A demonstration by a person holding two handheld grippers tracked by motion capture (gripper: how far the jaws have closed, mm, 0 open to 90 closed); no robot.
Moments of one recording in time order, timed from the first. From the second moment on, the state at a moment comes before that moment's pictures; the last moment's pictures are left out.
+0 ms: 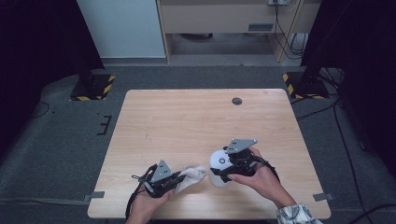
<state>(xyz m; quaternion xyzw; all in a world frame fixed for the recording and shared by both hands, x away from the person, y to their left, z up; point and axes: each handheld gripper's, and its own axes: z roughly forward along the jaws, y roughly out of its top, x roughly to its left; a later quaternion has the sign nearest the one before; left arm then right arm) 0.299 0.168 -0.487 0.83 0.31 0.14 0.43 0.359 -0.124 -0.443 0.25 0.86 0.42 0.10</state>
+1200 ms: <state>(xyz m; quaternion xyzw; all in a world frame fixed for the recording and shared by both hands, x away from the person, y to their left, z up) 0.296 0.102 -0.474 0.83 0.26 0.11 0.47 0.355 -0.149 -0.441 0.31 0.82 0.48 0.08</state>
